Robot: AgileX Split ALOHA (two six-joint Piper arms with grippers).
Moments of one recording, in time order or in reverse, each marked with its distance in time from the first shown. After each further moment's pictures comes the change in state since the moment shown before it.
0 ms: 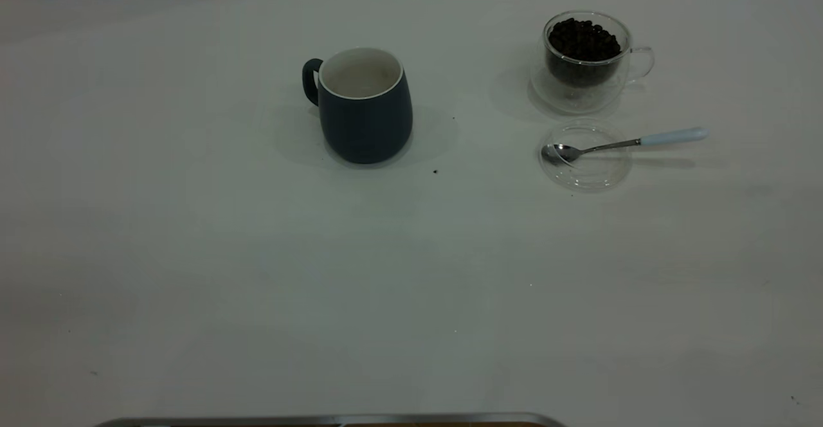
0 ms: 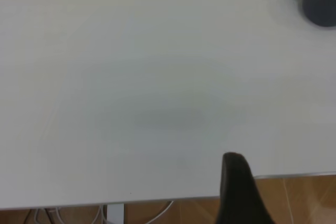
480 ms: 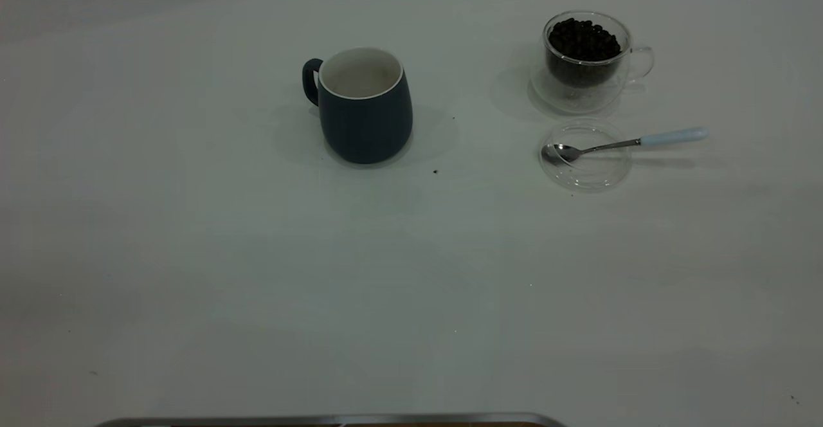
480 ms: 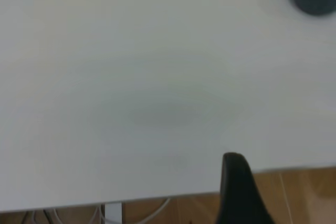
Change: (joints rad) left arm -0.023 0.006 0.000 0.000 0.000 0.000; right arm 0.000 0.000 0.000 0.000 0.000 -0.001
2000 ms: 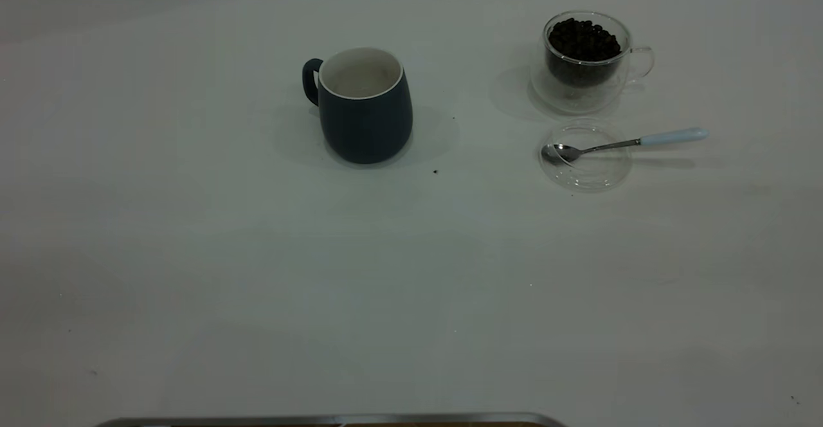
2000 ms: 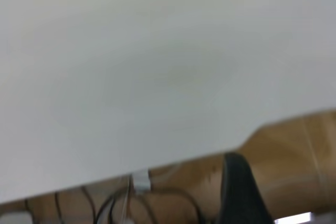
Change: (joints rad) left arm -0.036 0.155 -0.020 0.011 0.023 0.124; right arm 0.002 0.000 0.000 -0.001 0.000 0.000
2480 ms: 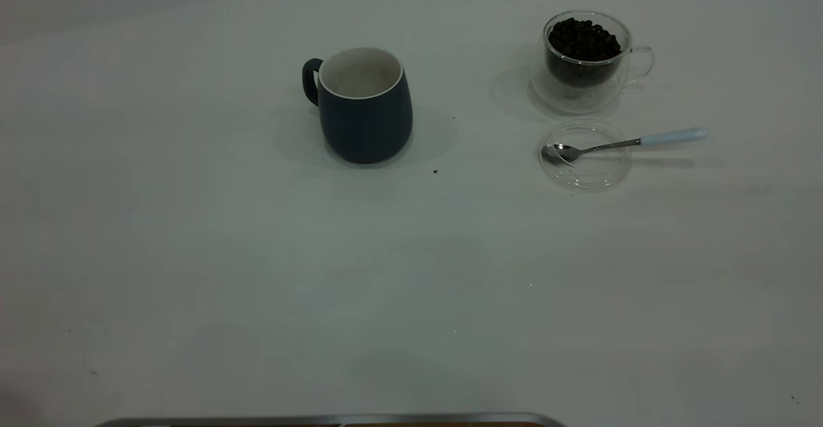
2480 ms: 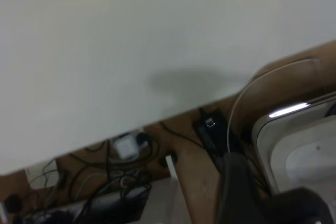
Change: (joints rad) left arm 0.000 0.551 -0.169 0.000 0.003 0.115; right arm 0.000 0.000 0.000 -0.001 0.000 0.001
